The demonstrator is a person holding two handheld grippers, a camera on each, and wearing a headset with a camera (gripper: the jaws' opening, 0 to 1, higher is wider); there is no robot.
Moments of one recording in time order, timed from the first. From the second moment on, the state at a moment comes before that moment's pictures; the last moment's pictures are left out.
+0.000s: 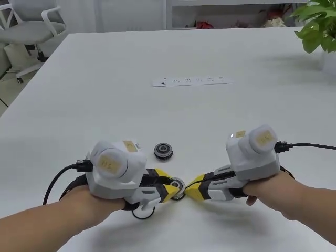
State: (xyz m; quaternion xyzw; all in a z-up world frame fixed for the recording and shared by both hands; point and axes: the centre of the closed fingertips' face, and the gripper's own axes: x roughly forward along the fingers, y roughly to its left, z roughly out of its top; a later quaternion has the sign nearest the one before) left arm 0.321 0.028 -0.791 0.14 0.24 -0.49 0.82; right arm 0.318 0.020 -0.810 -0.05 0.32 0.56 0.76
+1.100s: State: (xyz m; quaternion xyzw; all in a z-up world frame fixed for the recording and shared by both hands) left arm 0.318 0.027 -0.793 0.17 0.24 -0.49 0.82; right arm 0.326 0.016 -0.798 0.11 0.36 0.52 0.77
